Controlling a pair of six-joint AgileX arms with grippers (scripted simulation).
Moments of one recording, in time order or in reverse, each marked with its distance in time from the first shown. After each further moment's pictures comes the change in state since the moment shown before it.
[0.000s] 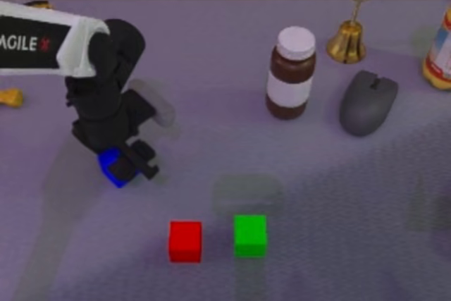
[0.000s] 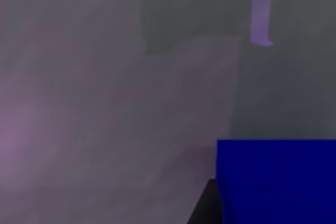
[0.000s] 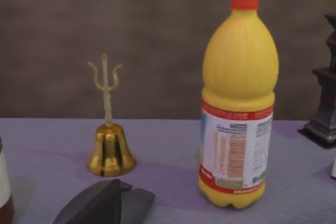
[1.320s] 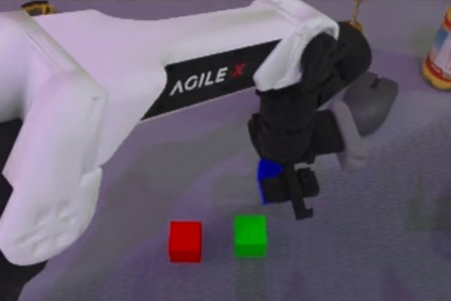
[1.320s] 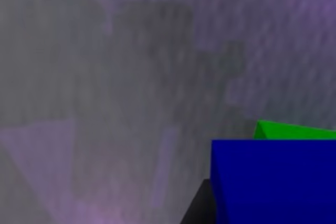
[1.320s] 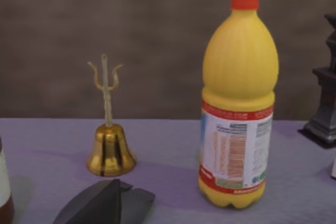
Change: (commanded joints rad) left arm -0.551 0.131 0.510 -0.395 0.000 0.070; right arm 0.000 0.000 0.000 0.000 0.000 0.000
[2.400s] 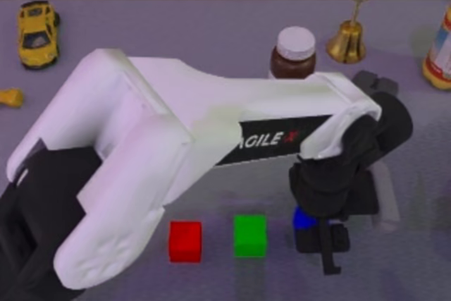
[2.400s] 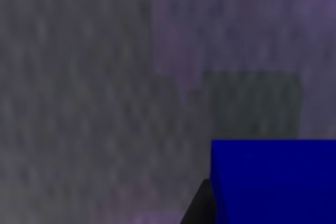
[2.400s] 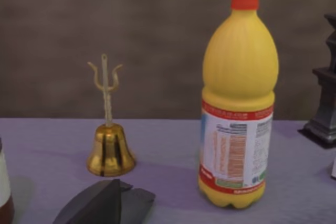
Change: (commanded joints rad) left arm -0.121 0.108 -0.063 0.192 -0.001 0.017; right arm 0.000 0.000 0.000 0.000 0.000 0.000
